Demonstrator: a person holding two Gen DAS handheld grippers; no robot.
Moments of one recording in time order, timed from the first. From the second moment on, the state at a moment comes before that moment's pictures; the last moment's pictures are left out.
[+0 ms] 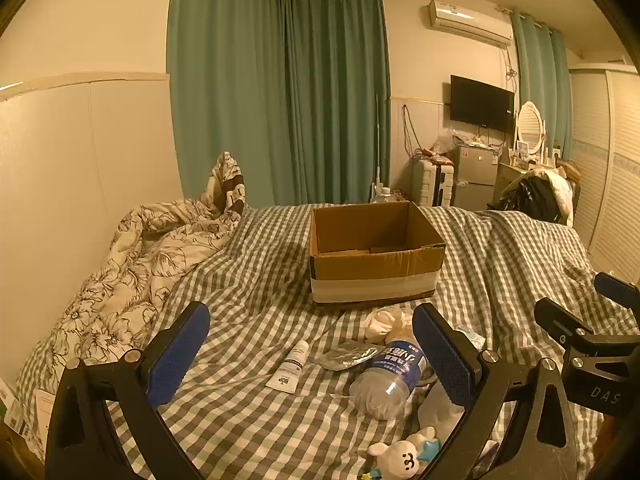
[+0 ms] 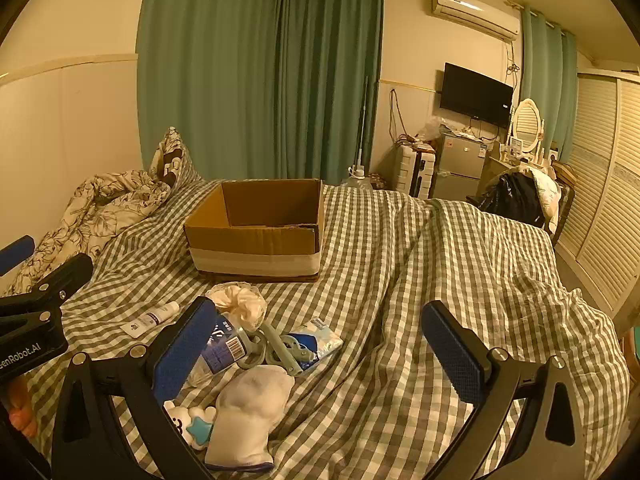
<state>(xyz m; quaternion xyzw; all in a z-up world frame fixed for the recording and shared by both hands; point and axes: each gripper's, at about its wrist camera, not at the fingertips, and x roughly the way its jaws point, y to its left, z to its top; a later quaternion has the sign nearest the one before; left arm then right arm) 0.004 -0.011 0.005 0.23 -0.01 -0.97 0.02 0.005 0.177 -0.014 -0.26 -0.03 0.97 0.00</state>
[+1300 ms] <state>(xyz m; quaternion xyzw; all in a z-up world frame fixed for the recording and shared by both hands) 0.006 -0.014 0.008 0.23 -0.03 -0.97 0.04 0.011 0.169 -0.003 -0.26 -0.04 0.96 0.00</state>
